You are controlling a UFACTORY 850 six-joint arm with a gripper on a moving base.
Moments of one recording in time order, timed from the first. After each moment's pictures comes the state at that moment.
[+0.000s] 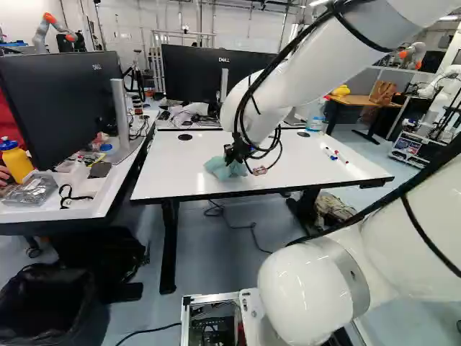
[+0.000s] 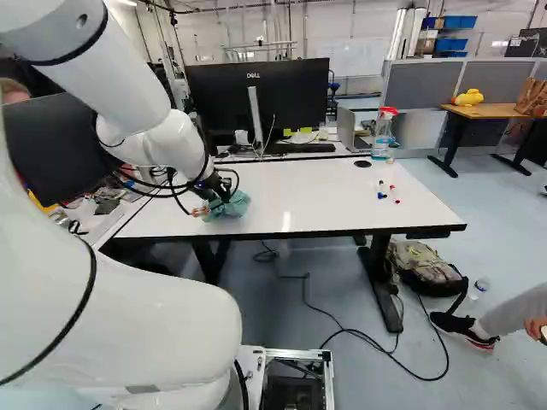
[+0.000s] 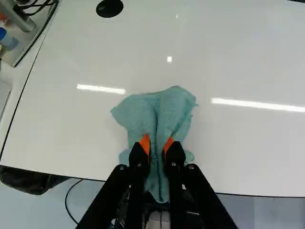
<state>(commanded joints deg) 11.1 17.0 -28.2 2.9 -11.1 0.0</state>
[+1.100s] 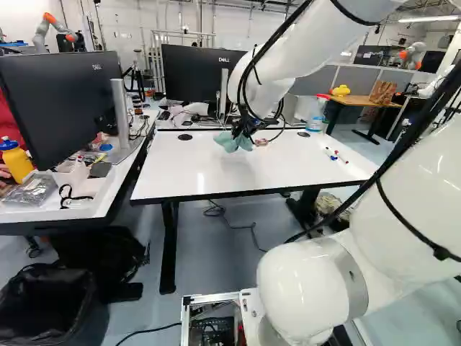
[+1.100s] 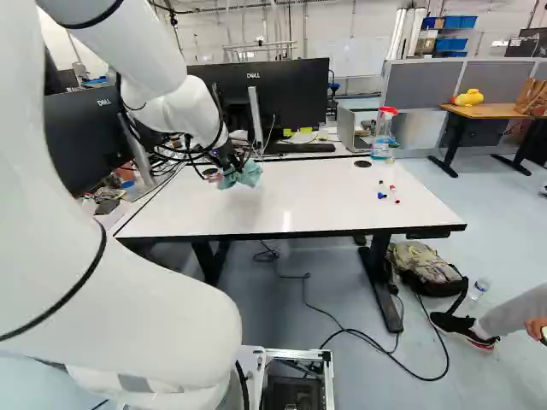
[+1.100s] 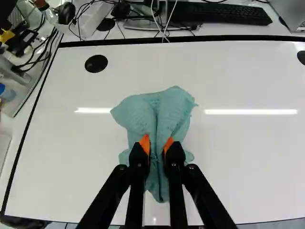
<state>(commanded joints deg) 4.7 10.0 -41.5 2.9 -11.1 0.0</state>
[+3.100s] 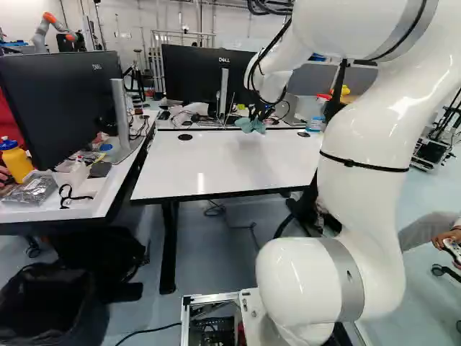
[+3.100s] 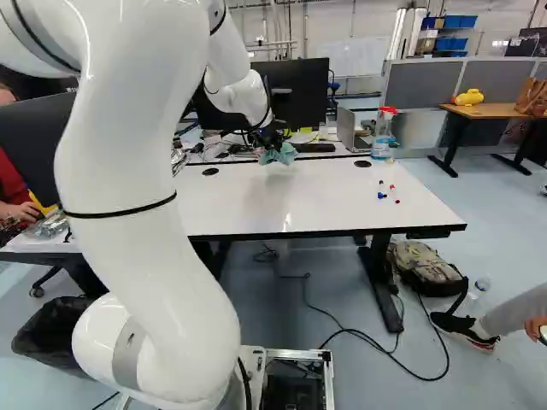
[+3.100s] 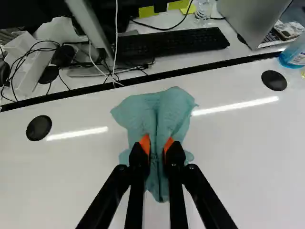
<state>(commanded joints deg) -5.9 -16.8 -69.5 2.9 -11.1 0.0</state>
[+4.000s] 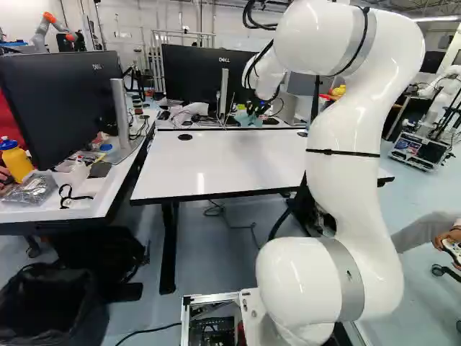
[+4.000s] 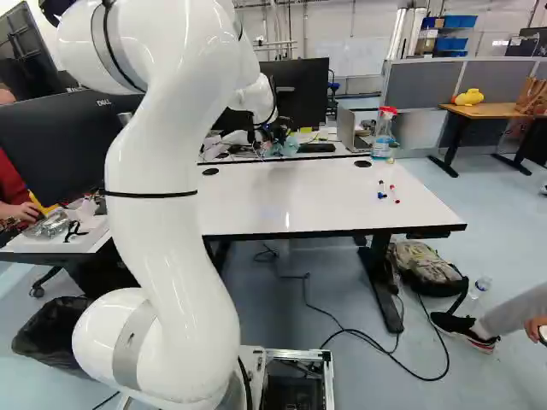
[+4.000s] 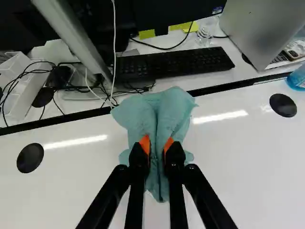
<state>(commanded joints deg) -5.8 -27.0 -82.1 2.9 -11.1 0.0</state>
